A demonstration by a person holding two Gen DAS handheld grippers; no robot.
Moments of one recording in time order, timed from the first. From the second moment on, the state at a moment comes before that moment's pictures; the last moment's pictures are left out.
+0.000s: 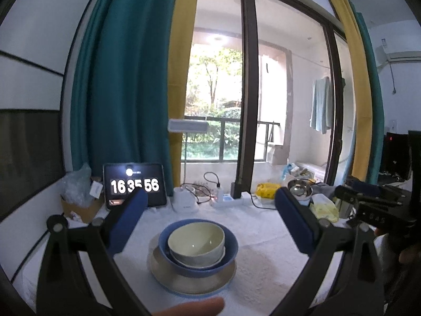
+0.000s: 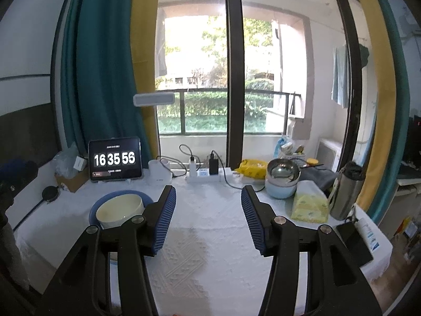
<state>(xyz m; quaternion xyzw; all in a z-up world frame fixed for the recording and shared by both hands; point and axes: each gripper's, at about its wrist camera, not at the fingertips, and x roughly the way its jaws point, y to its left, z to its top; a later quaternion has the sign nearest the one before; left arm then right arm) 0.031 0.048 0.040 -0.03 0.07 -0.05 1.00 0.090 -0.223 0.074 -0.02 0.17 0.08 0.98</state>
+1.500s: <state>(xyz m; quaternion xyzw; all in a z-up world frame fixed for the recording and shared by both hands) 0.041 0.048 0.043 -0.04 0.08 -0.04 1.00 0.095 -0.233 0.077 -0.01 0.17 0.06 0.98</state>
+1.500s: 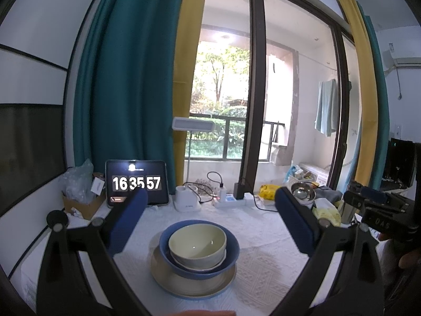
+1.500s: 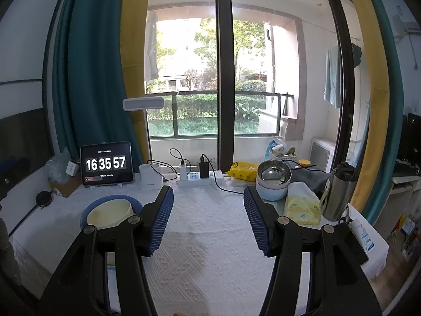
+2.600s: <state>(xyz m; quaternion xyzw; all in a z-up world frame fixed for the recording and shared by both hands) 0.037 0.046 0.040 -0.05 0.08 -0.04 1.00 0.098 -0.235 0.073 -0.01 0.18 0.06 0.98</state>
